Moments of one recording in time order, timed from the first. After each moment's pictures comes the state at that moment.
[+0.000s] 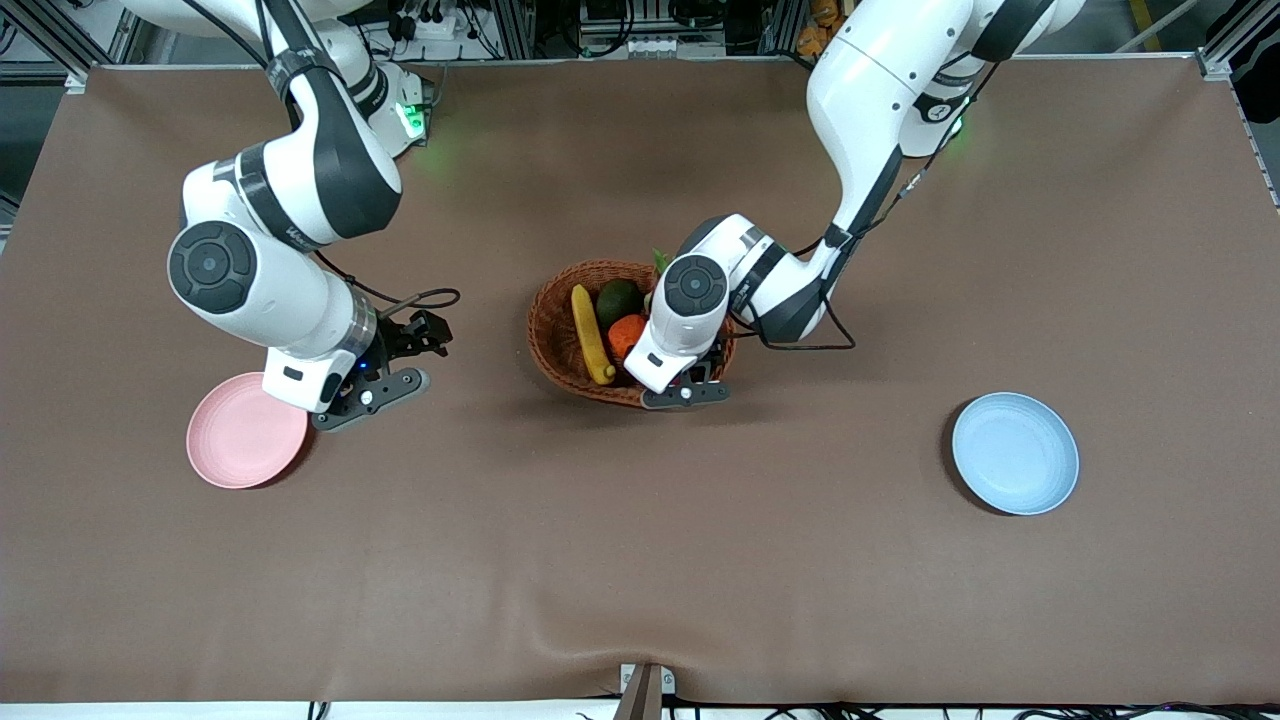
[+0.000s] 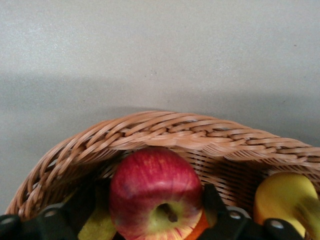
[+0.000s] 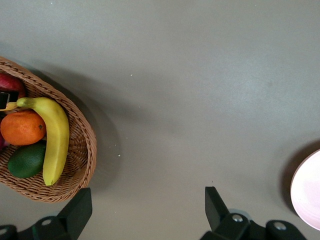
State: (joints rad) left arm -0.63 0.75 -0.14 -1.53 0.00 2.27 -0.83; right arm 0.31 0.31 0.03 -1.62 0.10 1.85 -0.11
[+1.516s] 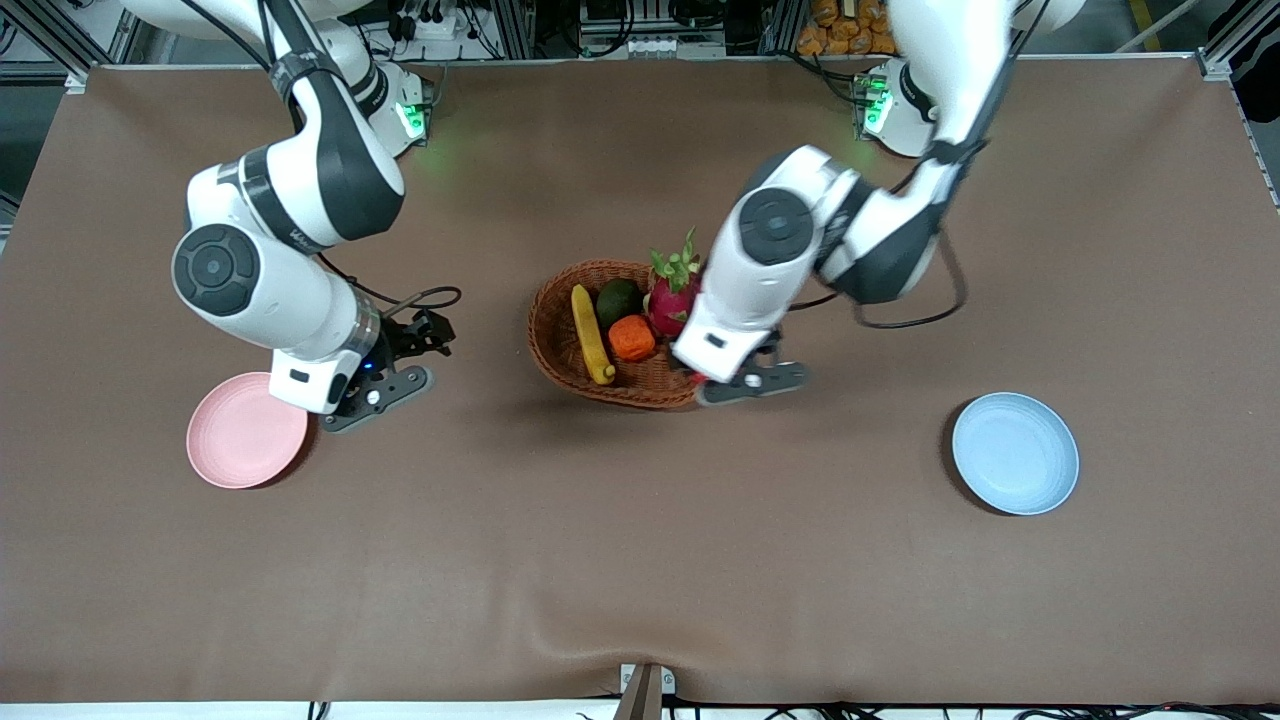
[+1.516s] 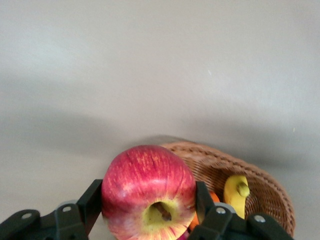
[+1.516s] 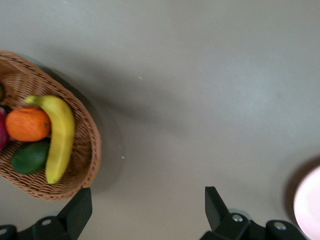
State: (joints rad) left arm -0.50 0.47 -0.12 -1.48 0.00 2.01 -0.86; right arm 0.33 0.32 0.03 -1.62 0.12 1.88 -0.18
